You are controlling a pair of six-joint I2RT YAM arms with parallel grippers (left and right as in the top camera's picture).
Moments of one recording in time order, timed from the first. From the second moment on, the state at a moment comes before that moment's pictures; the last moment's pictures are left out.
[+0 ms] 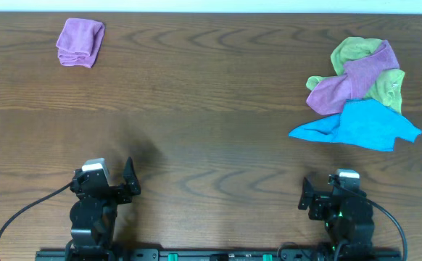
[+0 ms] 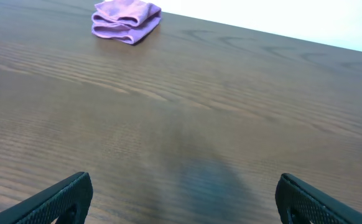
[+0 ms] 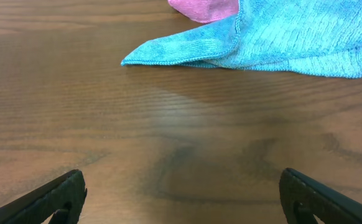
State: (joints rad) left arm -0.06 0.01 0.14 -0.48 -0.09 -0.20; right arm 0.07 0.01 0.18 -0.78 0.10 0.13
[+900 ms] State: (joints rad) left arm -0.06 0.01 0.14 -0.48 -0.09 -0.20; right arm 0.06 0.02 0.17 -0.38 0.25 0.44
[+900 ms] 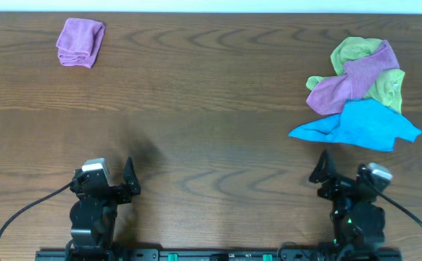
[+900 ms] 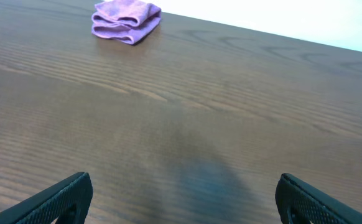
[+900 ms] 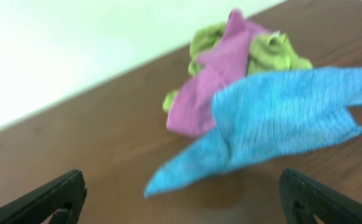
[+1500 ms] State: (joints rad) left arm -0.06 0.01 0.14 -0.48 -0.09 -0.20; right arm -0.29 1.29 0.72 0.00 -0.02 0.45
